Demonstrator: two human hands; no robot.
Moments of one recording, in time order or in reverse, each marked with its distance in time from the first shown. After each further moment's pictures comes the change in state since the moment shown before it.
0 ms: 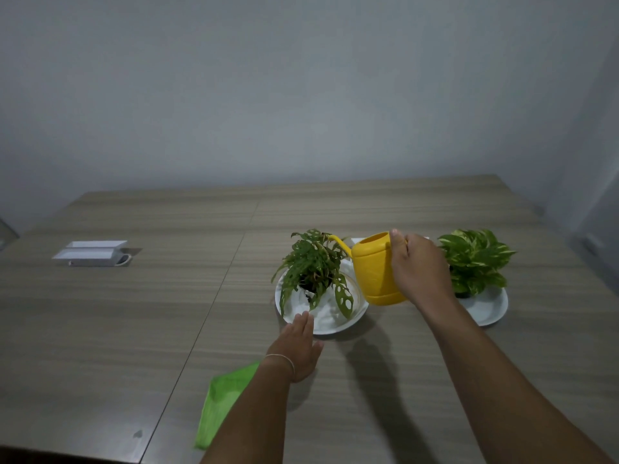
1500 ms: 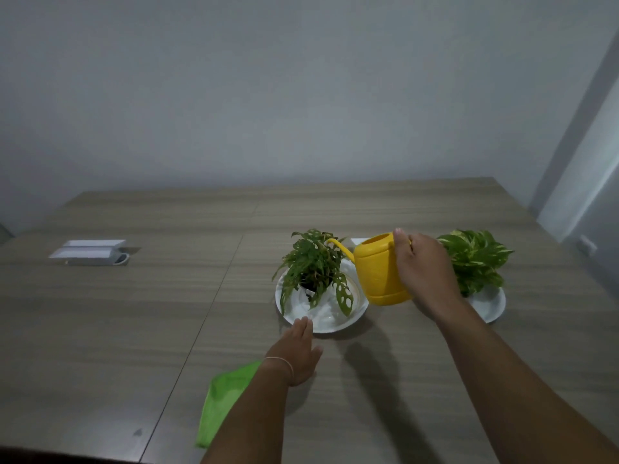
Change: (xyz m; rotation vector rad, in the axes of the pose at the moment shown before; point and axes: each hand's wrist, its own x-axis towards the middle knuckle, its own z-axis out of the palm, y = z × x) left_hand -0.002 -0.013 0.015 -0.031 -0.039 -0.008; right_hand -0.003 0.004 0.000 0.053 0.032 -0.063
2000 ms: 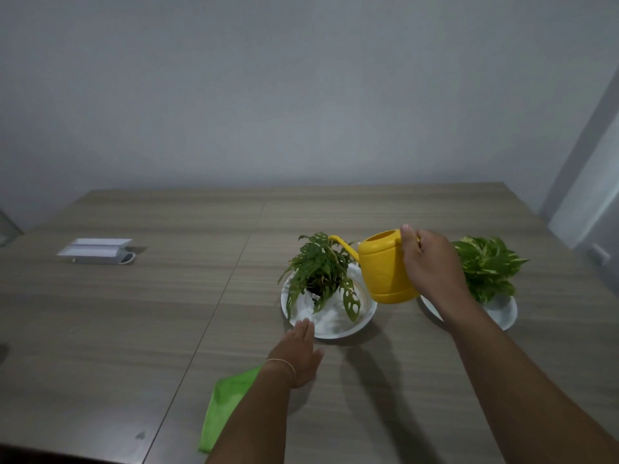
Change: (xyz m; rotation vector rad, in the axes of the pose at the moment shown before) left_hand 0.006 -0.008 -0.005 0.003 0.008 -0.013; right_hand 0.017 -0.005 0.004 0.011 -0.010 -0.014
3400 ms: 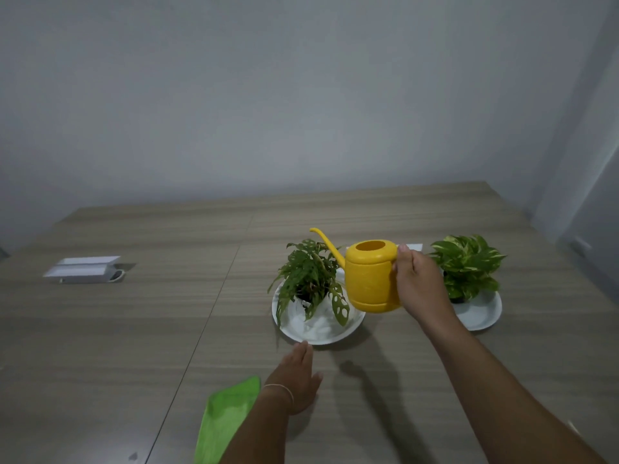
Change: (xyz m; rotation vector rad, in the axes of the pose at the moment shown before) left_hand -0.013 0.014 0.024 0.029 -0.054 0.020; right_hand -0.029 0.014 -0.006 0.246 -0.017 0.112
